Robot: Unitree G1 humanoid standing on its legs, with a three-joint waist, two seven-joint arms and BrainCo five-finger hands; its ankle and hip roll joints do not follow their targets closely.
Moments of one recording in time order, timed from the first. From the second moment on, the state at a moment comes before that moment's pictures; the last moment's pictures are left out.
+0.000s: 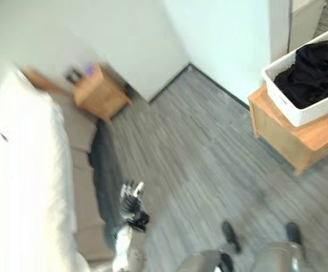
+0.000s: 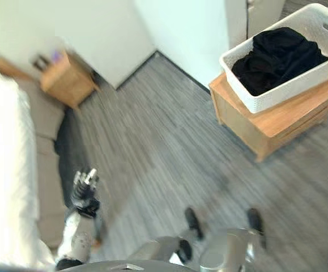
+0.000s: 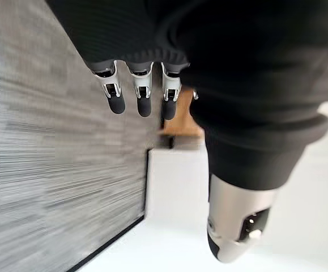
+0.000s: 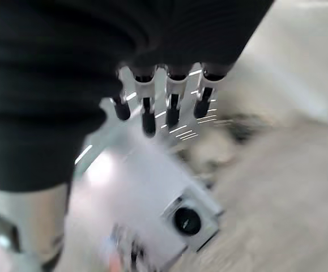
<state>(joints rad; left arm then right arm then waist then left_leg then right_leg) 0.14 -0.06 -0.02 0.36 -0.66 -0.21 0.09 -2.01 -1.99 1.30 0.80 0.58 -0.13 -0.10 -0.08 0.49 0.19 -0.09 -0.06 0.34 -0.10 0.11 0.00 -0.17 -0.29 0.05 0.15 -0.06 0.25</state>
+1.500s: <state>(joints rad) -0.14 0.02 -1.00 0.32 -0.85 -0.28 0.13 -2.47 -2.13 1.21 1.14 1.37 0.27 0.10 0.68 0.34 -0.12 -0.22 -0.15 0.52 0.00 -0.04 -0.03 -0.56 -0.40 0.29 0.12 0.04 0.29</state>
